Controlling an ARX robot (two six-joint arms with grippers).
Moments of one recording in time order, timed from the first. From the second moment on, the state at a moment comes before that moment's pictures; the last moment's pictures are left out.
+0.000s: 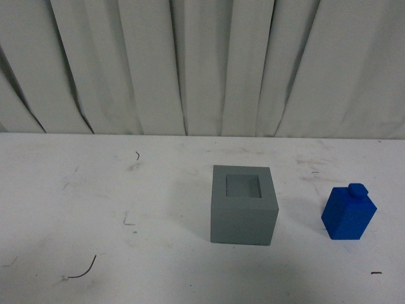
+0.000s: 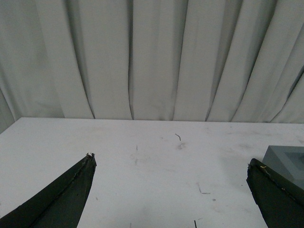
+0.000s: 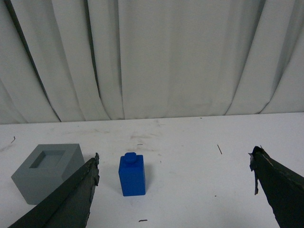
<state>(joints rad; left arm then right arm) 0.00 0.01 0.01 0.00 0.00 0.00 0.00 0.00 0.01 0.00 0.00 0.00</state>
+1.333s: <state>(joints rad) 0.00 0.01 0.01 0.00 0.00 0.00 -0.14 0.32 0.03 0.35 -0.10 0.00</state>
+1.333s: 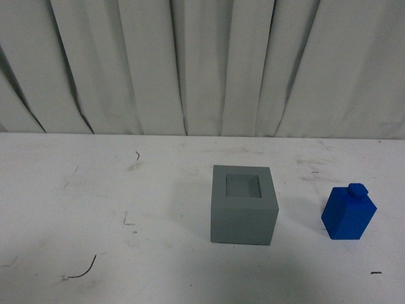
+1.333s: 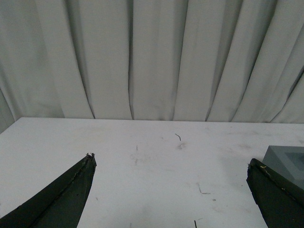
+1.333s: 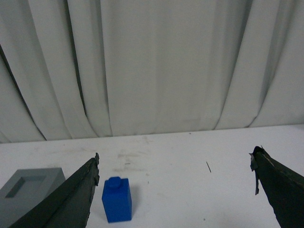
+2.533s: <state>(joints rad) 0.00 0.01 0.01 0.00 0.00 0.00 -0.15 1.82 1.14 0.12 -0.48 -0.86</state>
